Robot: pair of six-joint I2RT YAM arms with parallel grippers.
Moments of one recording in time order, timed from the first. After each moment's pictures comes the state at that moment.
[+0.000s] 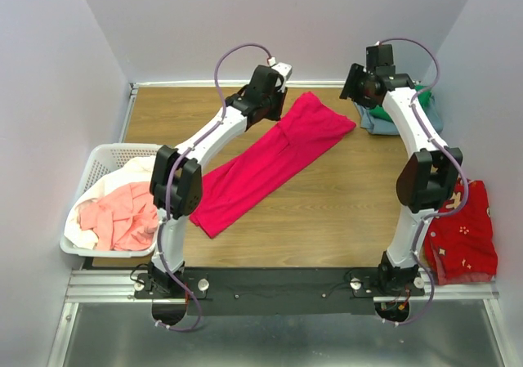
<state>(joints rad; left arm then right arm) -0.56 2.04 1.87 -0.44 -0.03 -0.14 0.13 1.98 1.93 -0.70 0.04 0.40</state>
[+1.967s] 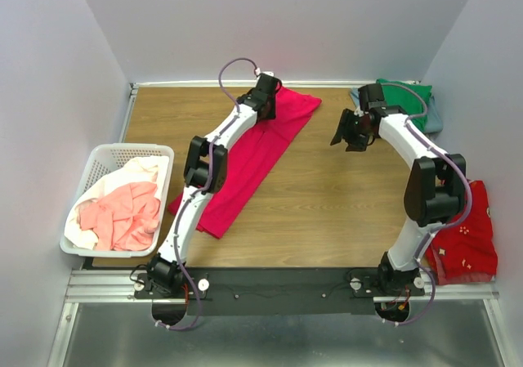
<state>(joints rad) -0.47 2.67 2.48 -0.60 -0.23 -0.36 0.14 1.82 1.44 -0.68 -0.15 0.47</state>
